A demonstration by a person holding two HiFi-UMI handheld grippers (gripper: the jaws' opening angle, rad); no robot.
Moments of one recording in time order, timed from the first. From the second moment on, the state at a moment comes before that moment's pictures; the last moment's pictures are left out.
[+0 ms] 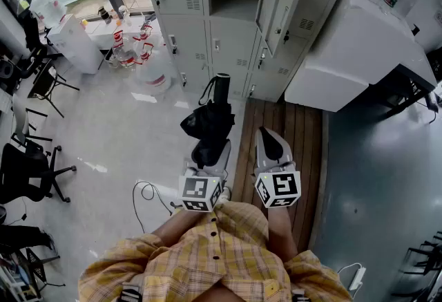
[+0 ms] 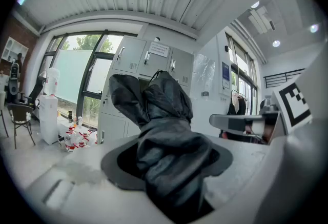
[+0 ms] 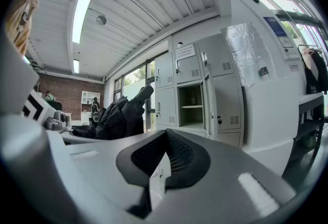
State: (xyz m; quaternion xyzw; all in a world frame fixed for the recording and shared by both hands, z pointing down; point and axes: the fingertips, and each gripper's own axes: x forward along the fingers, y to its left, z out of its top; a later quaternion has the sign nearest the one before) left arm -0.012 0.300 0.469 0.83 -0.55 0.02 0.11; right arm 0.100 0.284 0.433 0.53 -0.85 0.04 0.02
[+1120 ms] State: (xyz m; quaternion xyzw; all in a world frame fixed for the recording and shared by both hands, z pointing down) left arm -0.006 0.203 0.489 0.82 -0.56 0.02 0.10; right arm 0.098 0.190 0.451 0.50 -0.86 0.06 0.00
